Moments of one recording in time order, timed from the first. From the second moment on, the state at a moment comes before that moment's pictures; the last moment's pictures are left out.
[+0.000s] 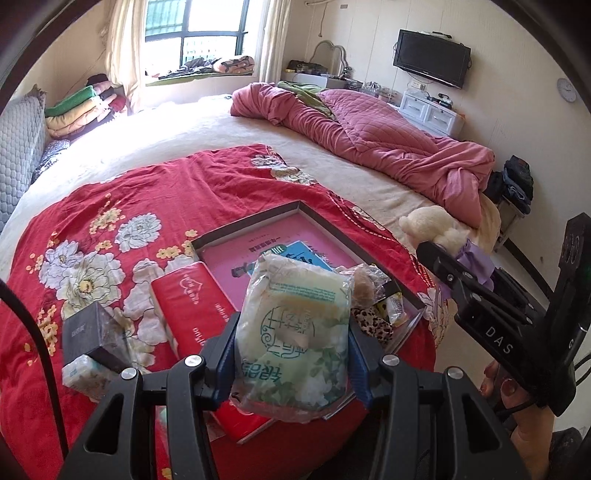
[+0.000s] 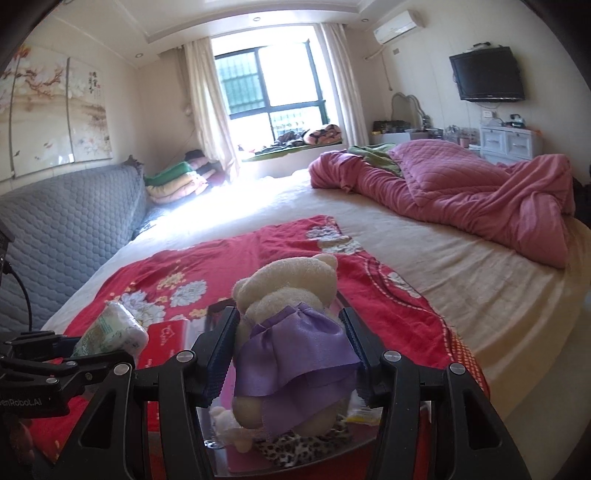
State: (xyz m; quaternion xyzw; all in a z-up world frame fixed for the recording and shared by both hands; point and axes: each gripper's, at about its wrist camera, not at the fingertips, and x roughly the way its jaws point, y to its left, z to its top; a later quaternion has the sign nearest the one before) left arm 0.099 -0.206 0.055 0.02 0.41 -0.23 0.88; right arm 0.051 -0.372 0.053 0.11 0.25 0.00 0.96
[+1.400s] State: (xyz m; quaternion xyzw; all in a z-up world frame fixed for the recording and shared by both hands) left arm 0.171 -0.270 -0.035 0.05 0.51 -0.23 0.83; right arm 0.122 -0.394 -0.042 0.13 0.36 0.02 0.92
